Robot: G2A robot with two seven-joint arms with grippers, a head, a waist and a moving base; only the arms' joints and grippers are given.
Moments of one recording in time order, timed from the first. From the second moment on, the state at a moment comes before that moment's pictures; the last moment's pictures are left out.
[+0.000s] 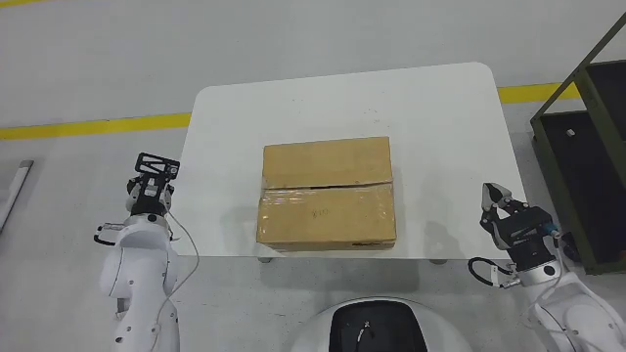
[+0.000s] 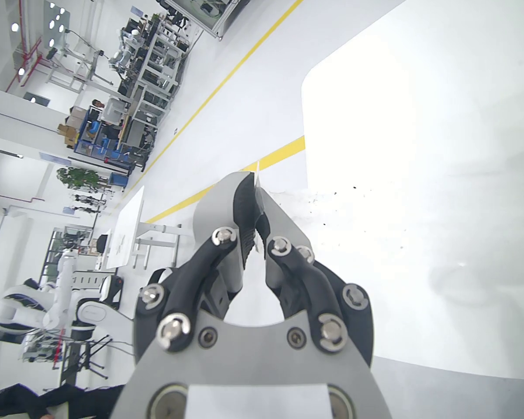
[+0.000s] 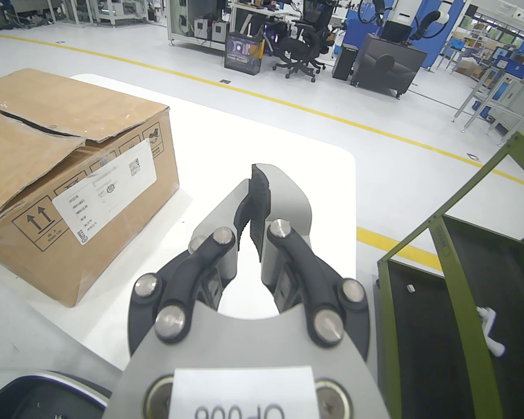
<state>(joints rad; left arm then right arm) 1.28 -1.29 -1.78 -1.86 2.06 -0.29 -0.47 -1.79 -1.26 1.62 -1.97 -1.47 -0.13 -0.20</state>
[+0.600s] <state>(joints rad) 1.28 -1.28 -1.80 -1.85 2.01 -0.19 -0.52 -1.79 -1.26 1.62 -1.97 -1.48 -0.12 -0.20</state>
